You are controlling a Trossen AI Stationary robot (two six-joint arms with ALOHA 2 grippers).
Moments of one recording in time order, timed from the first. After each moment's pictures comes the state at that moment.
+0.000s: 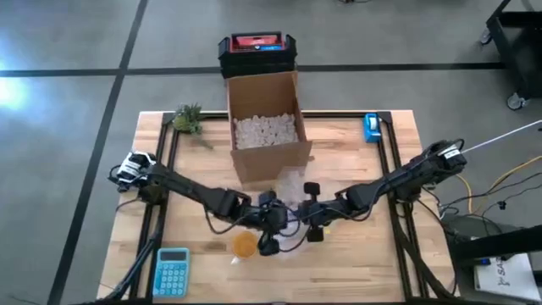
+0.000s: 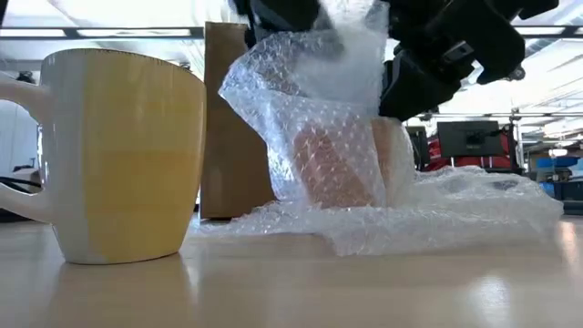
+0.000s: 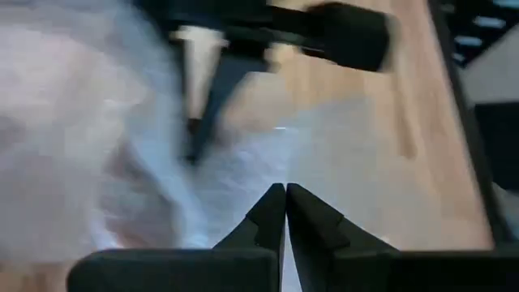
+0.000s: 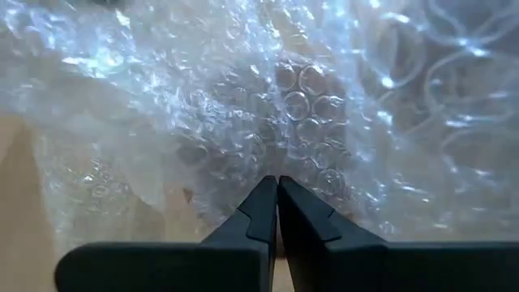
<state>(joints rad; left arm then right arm) -0.32 1.80 1.39 -0.33 -0.21 -0.35 0.33 1.64 0.89 -0.14 0.29 0.13</state>
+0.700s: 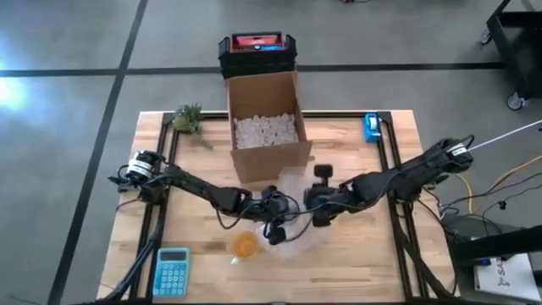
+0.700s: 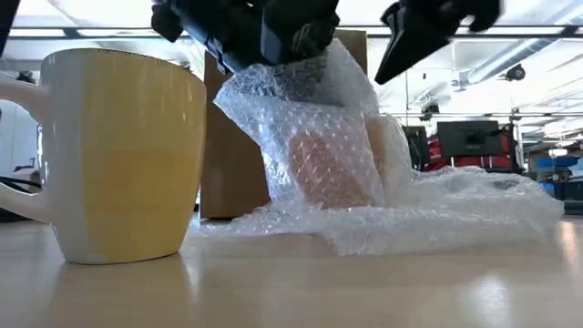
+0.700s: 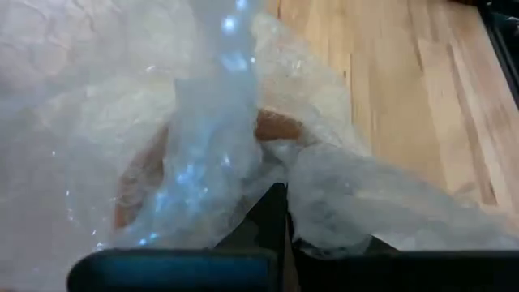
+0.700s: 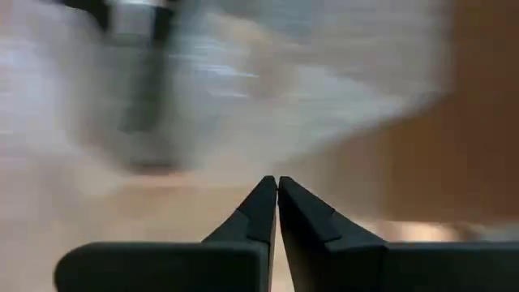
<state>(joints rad) -0.25 1.86 1.19 0.00 -0.20 -0.40 0.31 1.56 1.16 -0.69 0.60 0.08</state>
